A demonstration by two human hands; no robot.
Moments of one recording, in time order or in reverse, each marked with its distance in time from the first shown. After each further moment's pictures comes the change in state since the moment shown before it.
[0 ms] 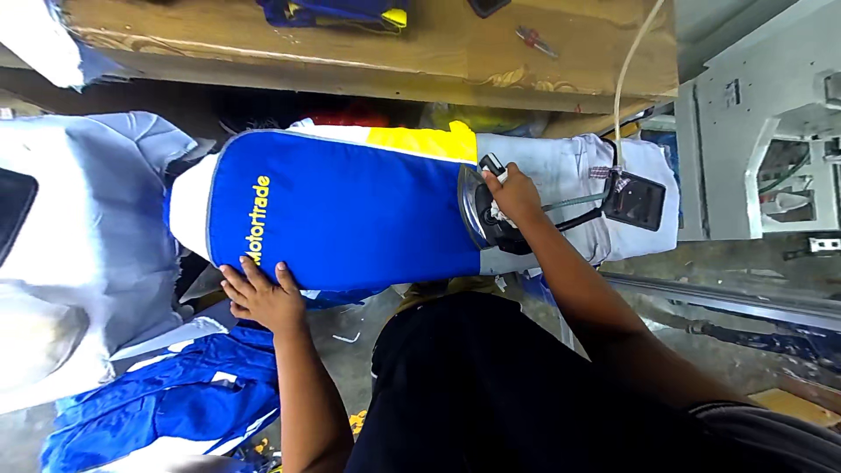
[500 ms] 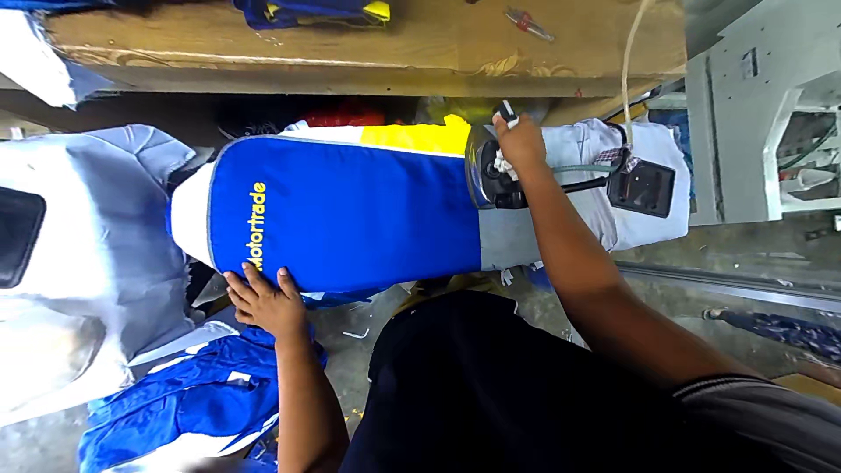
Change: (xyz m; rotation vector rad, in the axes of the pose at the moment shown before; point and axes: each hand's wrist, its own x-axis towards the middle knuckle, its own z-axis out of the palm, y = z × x) left_hand -0.001 0.004 -0.010 0.025 -0.029 0.018; right_hand 0.066 -0.011 -0.027 0.157 0.155 0.098
